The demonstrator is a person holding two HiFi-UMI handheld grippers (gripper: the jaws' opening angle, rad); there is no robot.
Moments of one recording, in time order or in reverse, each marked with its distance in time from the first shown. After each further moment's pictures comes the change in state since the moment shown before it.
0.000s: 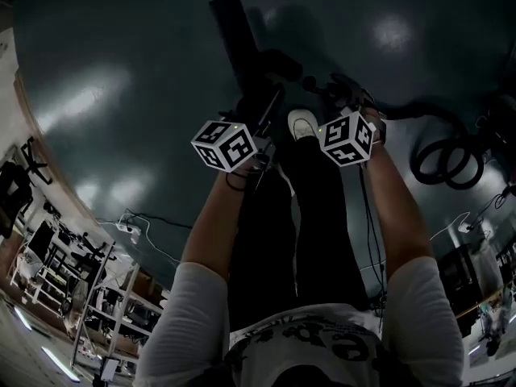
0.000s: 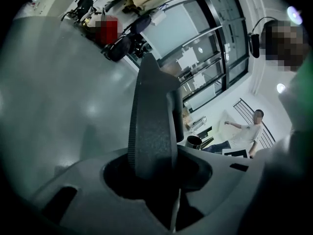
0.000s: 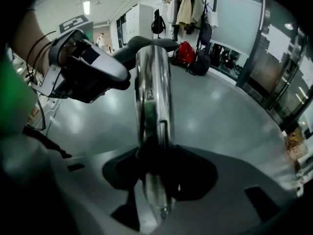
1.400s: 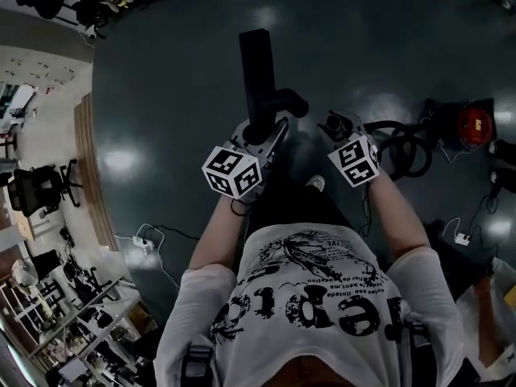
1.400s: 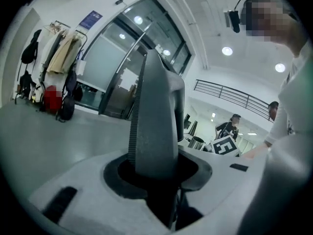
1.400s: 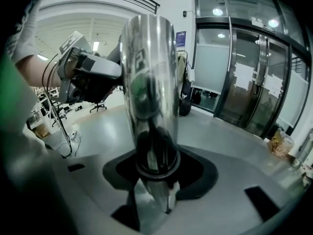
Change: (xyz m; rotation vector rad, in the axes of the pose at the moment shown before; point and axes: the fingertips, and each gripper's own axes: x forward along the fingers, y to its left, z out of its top) left arm -0.304 -0.592 0.006 0.577 -0.136 -0.162; right arm -0.623 0.052 0.026 0.062 -0.376 -0.090
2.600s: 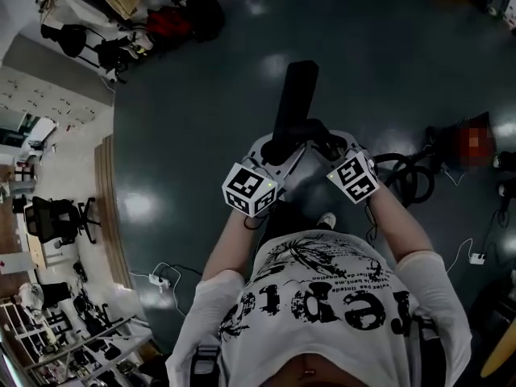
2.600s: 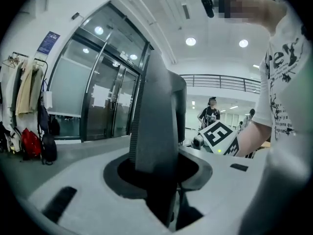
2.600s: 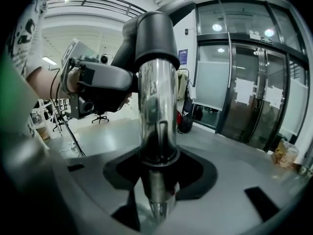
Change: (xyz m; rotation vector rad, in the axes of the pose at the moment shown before) left arm 0.006 -0.079 0.072 0.379 -0.032 -0.149; right arm -0.050 0.000 0.082 -0.034 -0.173 0.012
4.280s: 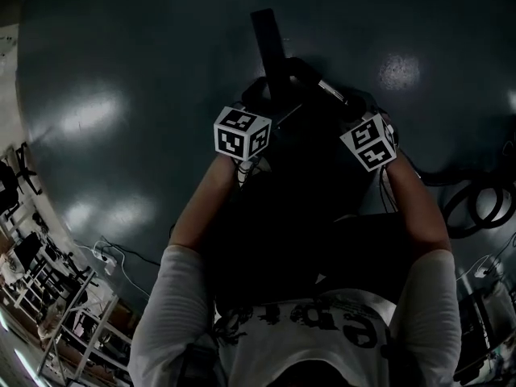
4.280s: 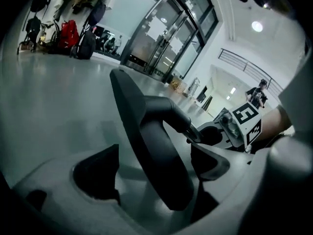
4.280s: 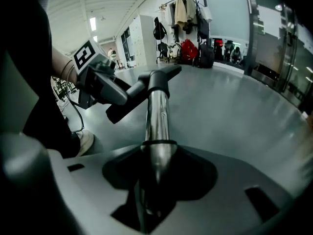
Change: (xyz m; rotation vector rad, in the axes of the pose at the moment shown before) left arm 0.143 0.359 -0.890 -0.511 0.405 0.196; right arm 0.584 0.049 -0.662 0.066 0.406 0.227
